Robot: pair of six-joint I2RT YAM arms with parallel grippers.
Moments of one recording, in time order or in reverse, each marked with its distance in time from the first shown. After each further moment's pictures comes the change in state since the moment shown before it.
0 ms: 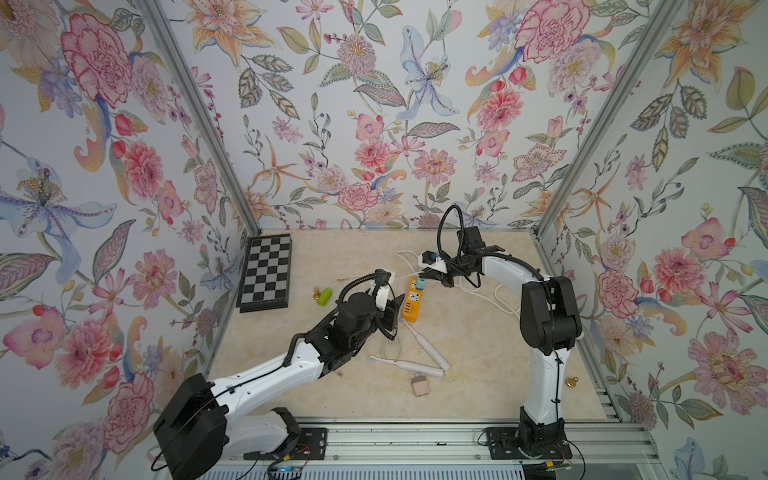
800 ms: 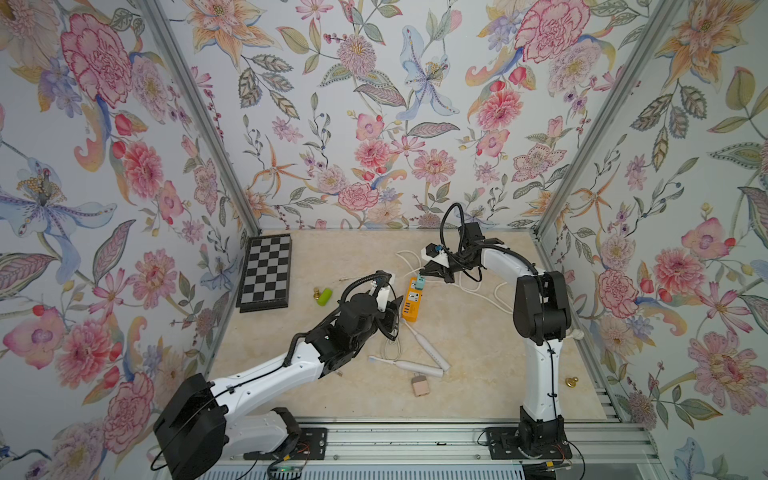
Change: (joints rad) left arm -0.008 0.000 0.003 -0.039 -0.027 -0.001; right arm -0.035 0.115 0.158 -0.139 -0.112 -0.019
